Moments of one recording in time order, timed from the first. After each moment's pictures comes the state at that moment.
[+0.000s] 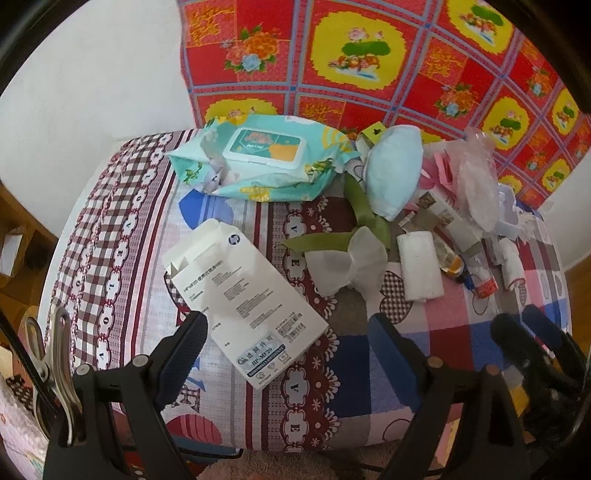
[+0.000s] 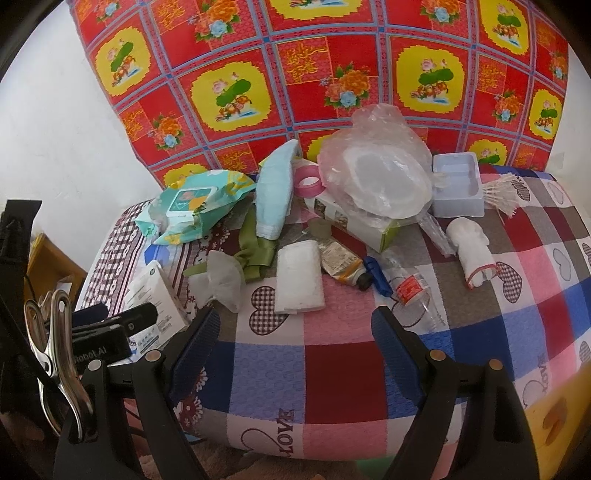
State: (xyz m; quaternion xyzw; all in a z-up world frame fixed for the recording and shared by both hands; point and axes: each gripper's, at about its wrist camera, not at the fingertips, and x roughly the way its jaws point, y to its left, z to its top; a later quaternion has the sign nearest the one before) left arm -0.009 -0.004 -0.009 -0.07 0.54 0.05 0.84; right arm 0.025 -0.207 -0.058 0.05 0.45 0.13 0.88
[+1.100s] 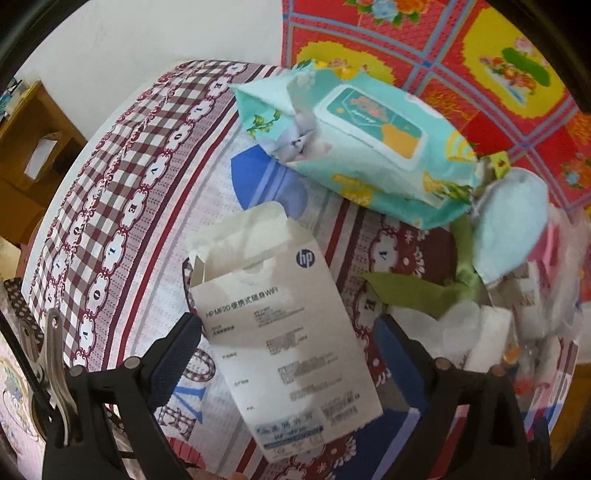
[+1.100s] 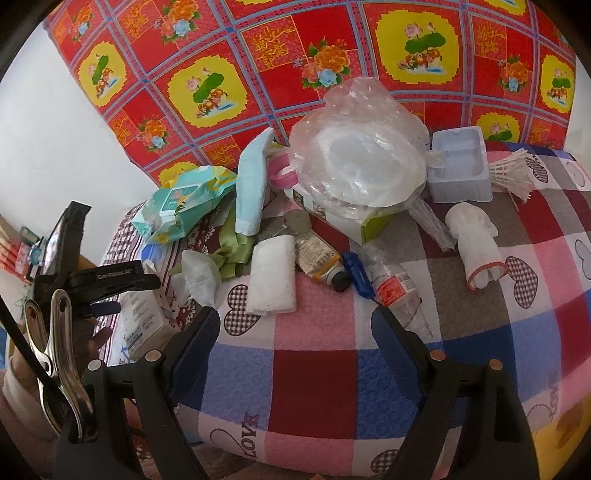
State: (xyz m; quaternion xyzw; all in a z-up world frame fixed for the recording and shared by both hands) left arm 0.052 0.046 -0.067 -0.17 0.60 0.19 0.76; right arm 0.056 -0.250 -0.085 0.09 0.47 0.18 0.86
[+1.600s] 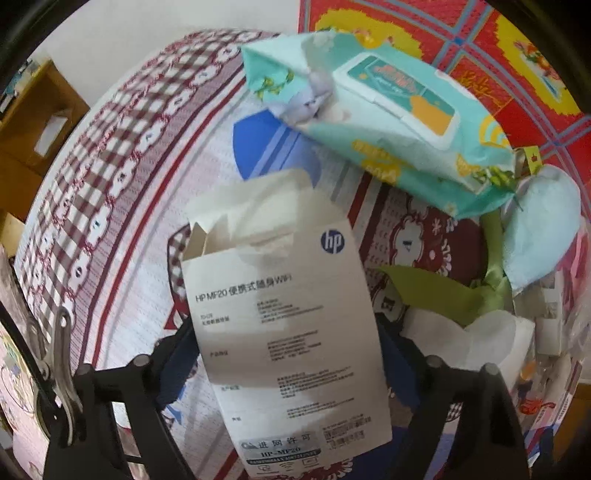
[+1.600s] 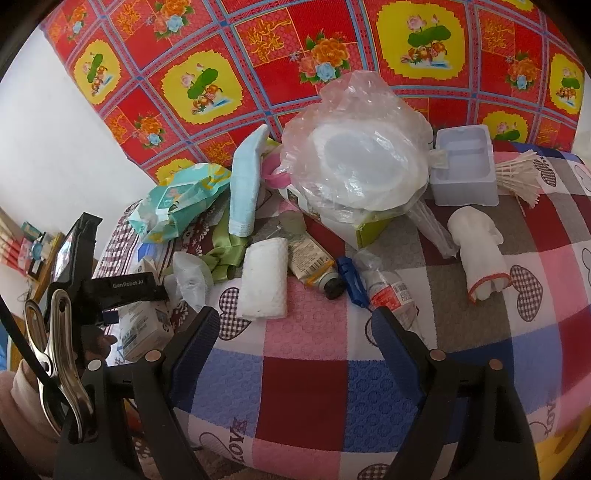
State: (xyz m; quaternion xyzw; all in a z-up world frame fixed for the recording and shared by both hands) left arm 0.060 0.038 -0.098 -0.18 0.62 0.22 0.73; right arm 0.070 -0.254 -0.091 0.09 0.48 0.19 0.85
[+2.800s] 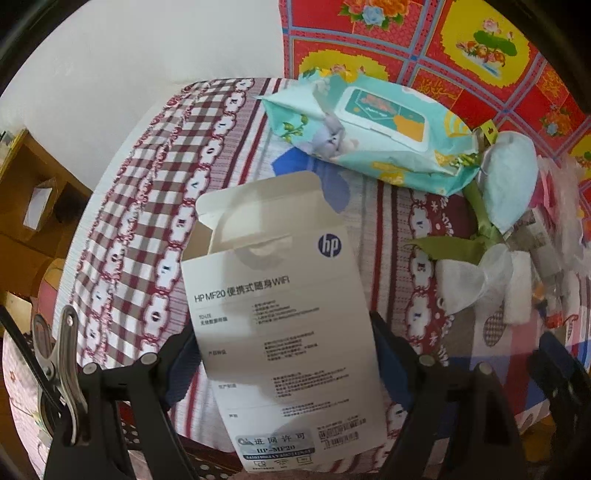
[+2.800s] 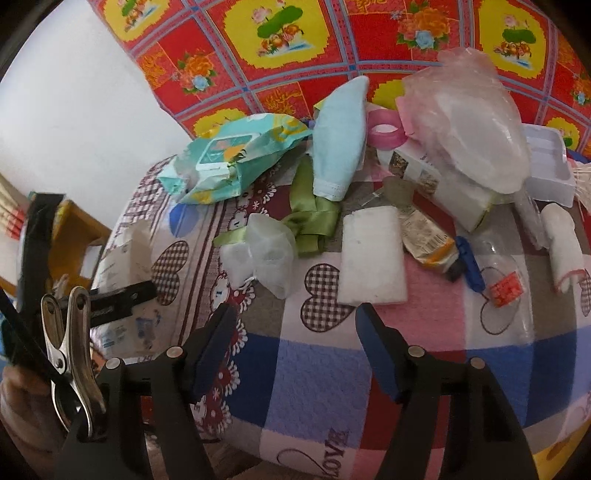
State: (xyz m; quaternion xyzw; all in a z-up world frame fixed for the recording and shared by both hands) left arm 0.019 0.075 -0.062 -0.08 0.60 0.14 0.79; right arm 0.063 -0.156 -0.107 0.06 0.52 0.22 0.82
